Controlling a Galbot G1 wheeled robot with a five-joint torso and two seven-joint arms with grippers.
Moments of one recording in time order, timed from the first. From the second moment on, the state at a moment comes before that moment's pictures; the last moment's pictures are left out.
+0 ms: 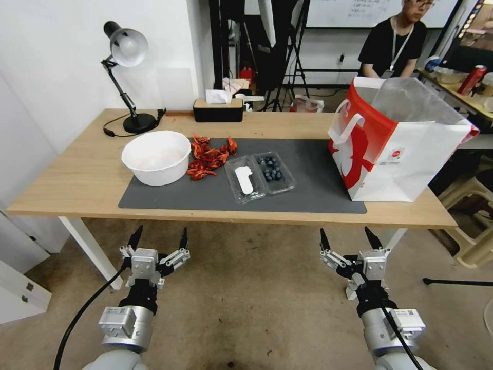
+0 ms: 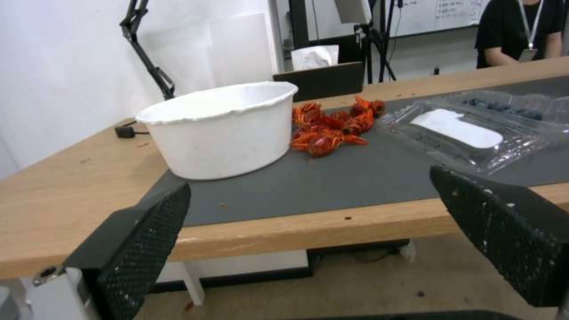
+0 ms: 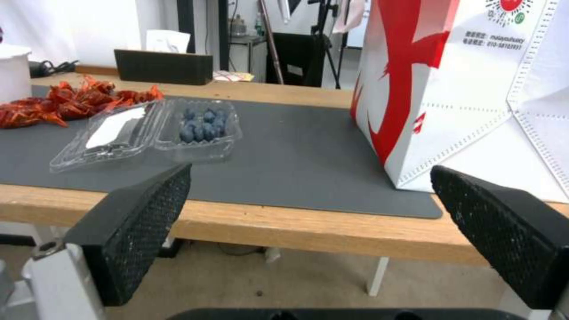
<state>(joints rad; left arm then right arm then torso) 1.80 -1.50 -0.55 -2.30 0.00 0.00 0.00 -1.80 1.50 0.55 2.30 0.00 0.00 0.00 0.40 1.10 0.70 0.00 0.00</state>
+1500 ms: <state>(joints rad) 1.80 -1.55 -0.37 -2.35 -0.20 0.17 -0.17 -1.78 1.51 0.43 2.29 -0.03 -0.18 -0.17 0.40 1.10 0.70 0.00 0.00</state>
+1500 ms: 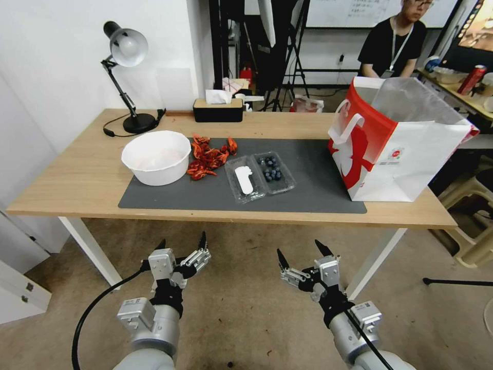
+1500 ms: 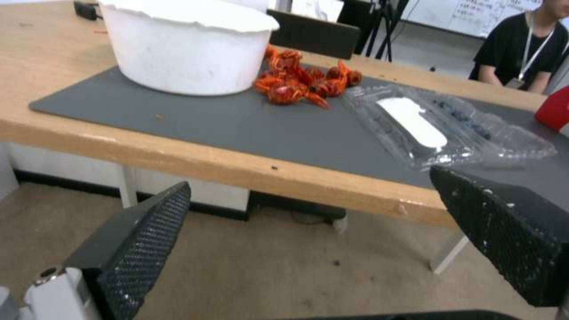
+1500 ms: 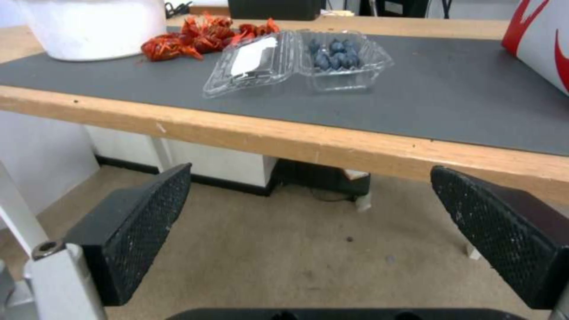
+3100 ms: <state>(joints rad) 1.79 -1.55 -0.42 -2.28 -0.18 0.00 -0.08 -1.16 1.16 0.38 2.03 0.60 -0.24 0.06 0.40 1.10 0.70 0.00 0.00</state>
